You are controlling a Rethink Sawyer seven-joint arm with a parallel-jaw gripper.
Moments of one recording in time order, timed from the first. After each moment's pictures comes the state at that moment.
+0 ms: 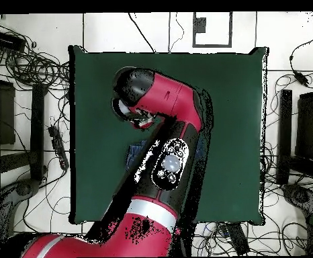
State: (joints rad) arm 0.16 -0.26 -0.50 1.10 0.50 1.19 2.52
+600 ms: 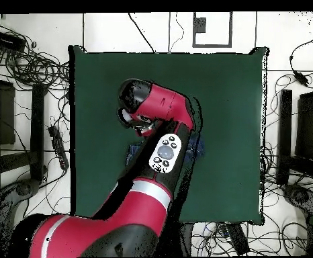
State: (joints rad) arm 0.17 -0.12 -0.50 1.08 0.50 1.16 2.52
